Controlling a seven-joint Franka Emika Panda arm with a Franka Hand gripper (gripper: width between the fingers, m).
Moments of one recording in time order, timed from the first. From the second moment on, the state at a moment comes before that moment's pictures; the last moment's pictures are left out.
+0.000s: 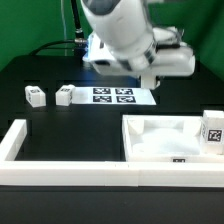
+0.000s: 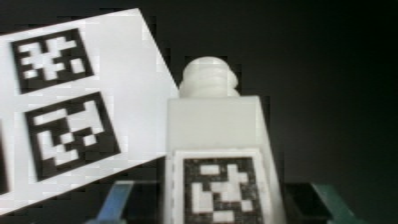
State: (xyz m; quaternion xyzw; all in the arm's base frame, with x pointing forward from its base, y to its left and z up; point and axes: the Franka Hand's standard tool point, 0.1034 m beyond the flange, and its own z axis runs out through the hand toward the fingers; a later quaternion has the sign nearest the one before) arm 0.433 0.045 0.089 -0.89 0.16 0.39 0.16
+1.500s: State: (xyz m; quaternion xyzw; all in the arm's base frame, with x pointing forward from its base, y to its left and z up) arm 0.596 -0.002 0.176 -0.98 0.05 -0.18 0.06
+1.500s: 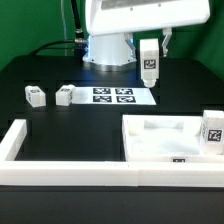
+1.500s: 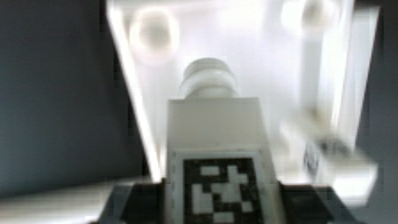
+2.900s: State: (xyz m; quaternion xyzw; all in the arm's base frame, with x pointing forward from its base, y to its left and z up) arm 0.661 -0.008 0.159 -0.97 0.06 -0.23 0.05
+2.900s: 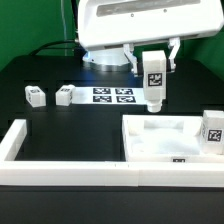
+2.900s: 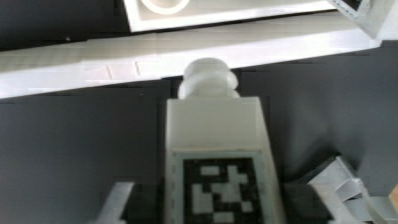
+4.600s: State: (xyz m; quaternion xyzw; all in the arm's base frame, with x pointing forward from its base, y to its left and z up) arm 0.643 -0.004 0.081 -0.96 0.05 -0.27 0.00
